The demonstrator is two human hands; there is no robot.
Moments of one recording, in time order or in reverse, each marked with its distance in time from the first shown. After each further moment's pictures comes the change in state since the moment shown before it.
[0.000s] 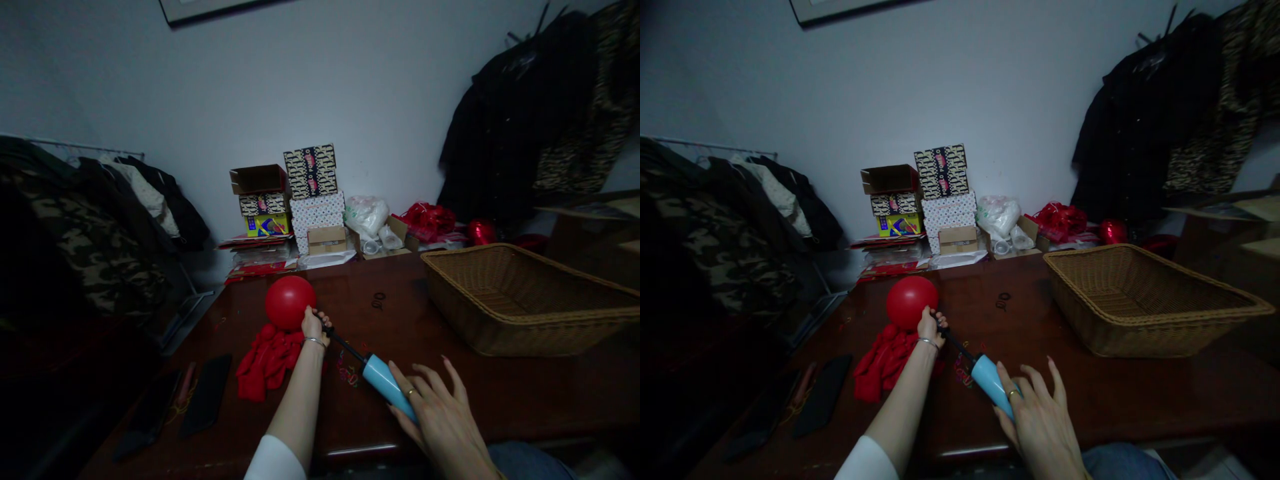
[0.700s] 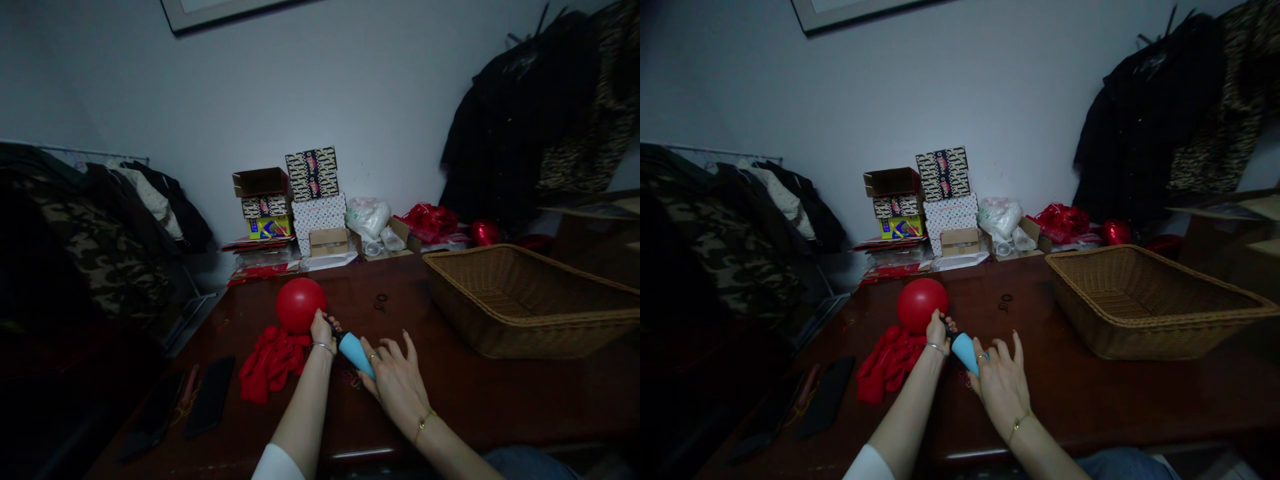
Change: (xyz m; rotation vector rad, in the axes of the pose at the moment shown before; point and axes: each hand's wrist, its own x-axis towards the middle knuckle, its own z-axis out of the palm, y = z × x) left_hand -0.017 -0.013 0.006 0.092 -0.013 -0.008; right_hand 0.062 -0.036 0.011 -0.026 -0.099 0.048
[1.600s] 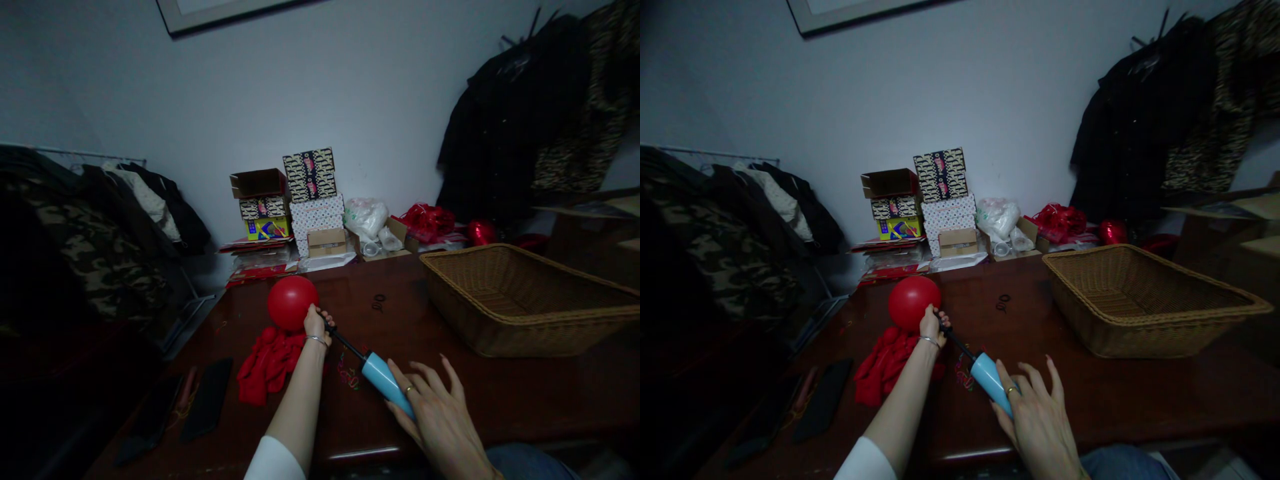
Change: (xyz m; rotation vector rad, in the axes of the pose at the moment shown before) left_hand 0.008 0.017 0.006 -0.005 -0.014 0.030; right_hand -0.057 0.039 -0.003 0.061 0.170 -0.041
